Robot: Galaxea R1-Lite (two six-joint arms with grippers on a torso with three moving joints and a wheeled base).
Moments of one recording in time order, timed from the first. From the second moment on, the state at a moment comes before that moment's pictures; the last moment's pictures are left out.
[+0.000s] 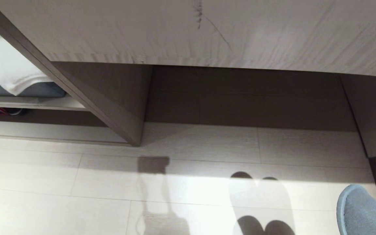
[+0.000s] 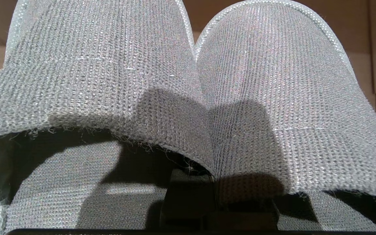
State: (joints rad) left arm 0.00 0.00 0.00 -0.01 0.00 -0.02; right arm 0.01 0.00 0.00 0.00 0.00 -0.02
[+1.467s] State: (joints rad) left arm 0.00 0.00 0.00 -0.01 0.00 -0.02; right arm 0.01 0.00 0.00 0.00 0.00 -0.02
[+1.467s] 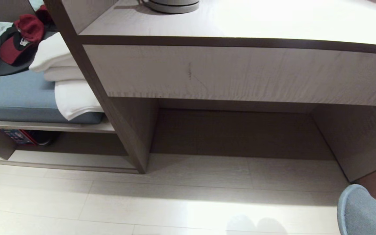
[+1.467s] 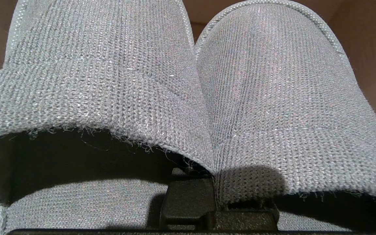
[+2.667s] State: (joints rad) left arm 0.00 0.00 0.00 -0.01 0.00 -0.02; right arm 0.01 0.00 0.00 0.00 0.00 -0.02
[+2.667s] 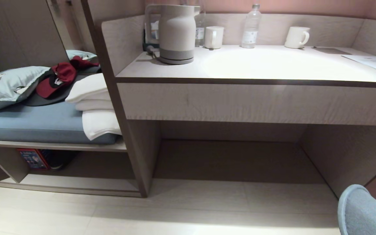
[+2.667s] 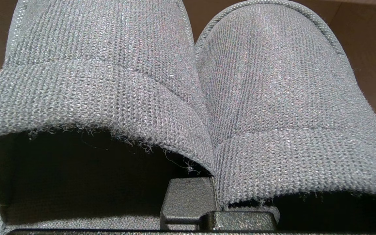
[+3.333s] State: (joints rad) left arm 0.00 0.00 0.00 -0.01 0.00 -0.01; right arm 0.01 0.00 0.00 0.00 0.00 -0.02
